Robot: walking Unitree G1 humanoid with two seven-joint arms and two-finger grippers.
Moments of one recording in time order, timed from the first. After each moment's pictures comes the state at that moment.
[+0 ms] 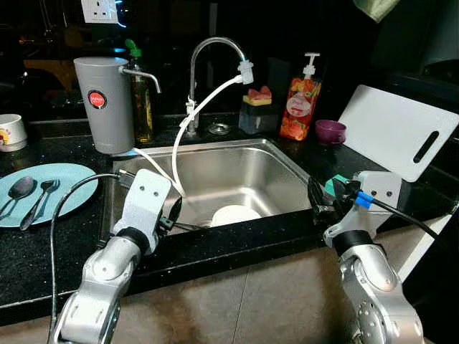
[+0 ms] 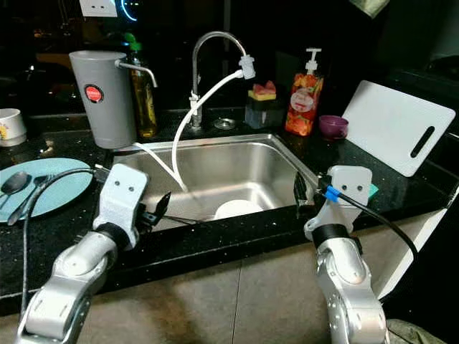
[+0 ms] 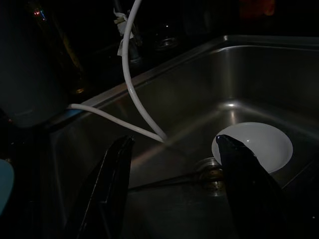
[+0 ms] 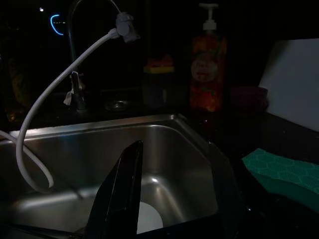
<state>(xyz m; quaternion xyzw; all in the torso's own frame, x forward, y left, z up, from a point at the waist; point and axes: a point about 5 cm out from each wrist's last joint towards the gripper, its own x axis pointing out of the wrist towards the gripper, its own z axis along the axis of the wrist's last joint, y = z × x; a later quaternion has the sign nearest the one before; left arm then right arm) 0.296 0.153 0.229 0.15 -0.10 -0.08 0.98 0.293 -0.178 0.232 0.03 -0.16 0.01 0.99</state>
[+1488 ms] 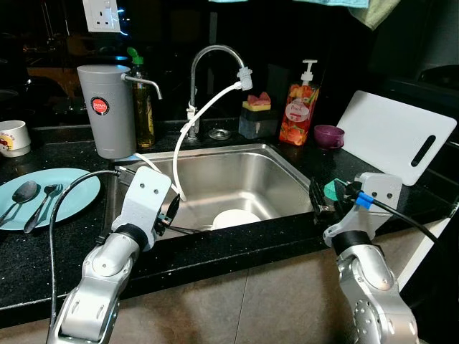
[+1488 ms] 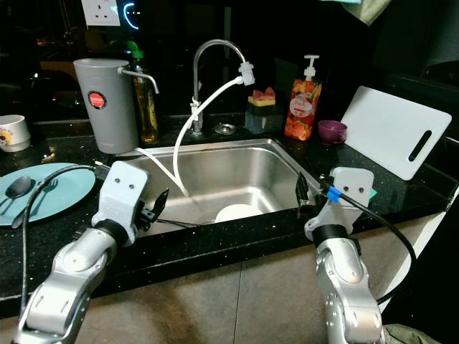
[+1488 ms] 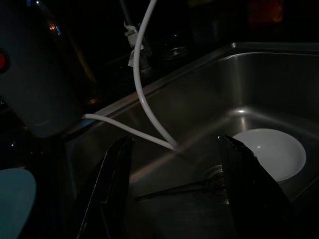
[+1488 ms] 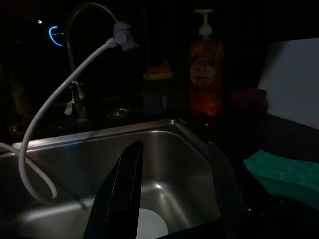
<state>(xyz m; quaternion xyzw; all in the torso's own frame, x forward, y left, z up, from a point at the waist) 0.299 0.155 0.231 0.17 -0.11 -0.08 0.98 0.298 -0.175 0.226 0.05 -0.16 0.01 0.99</state>
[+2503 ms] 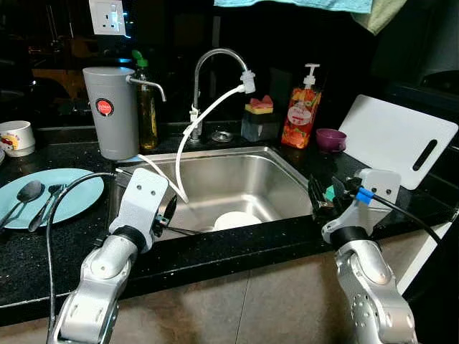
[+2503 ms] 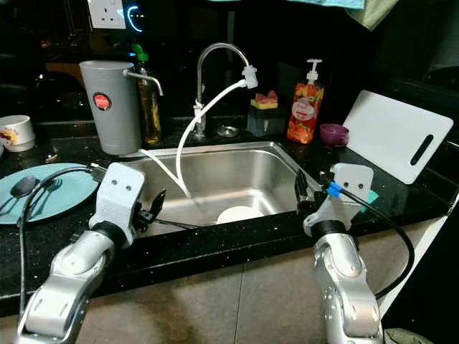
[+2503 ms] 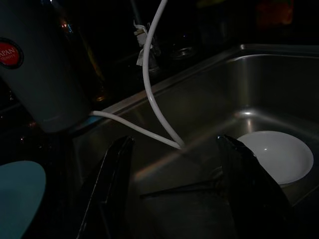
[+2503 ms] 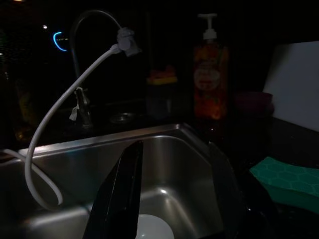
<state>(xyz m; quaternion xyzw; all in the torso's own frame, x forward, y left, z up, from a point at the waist) 0.299 0.156 0.228 0.16 -0.11 -0.07 0.98 0.304 -0.176 0.229 0.07 -0.16 0.01 0.98</state>
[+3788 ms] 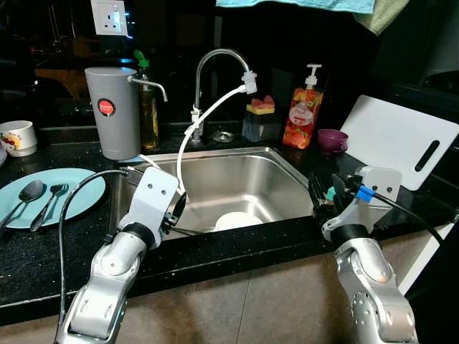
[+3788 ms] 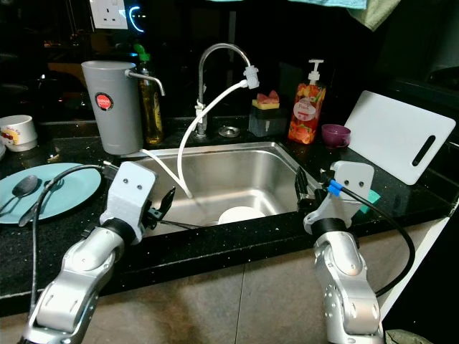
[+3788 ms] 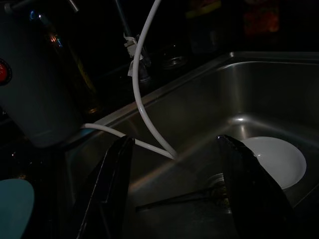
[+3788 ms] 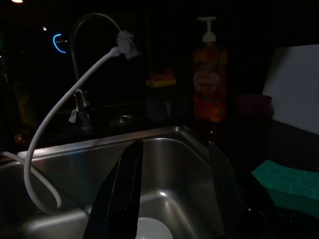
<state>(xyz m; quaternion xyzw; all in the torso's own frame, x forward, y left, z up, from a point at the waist) 0.304 0.145 0.230 0.17 -0.13 -0.09 0.97 0.304 -0.178 0.231 0.07 -0.16 0.00 0.98</state>
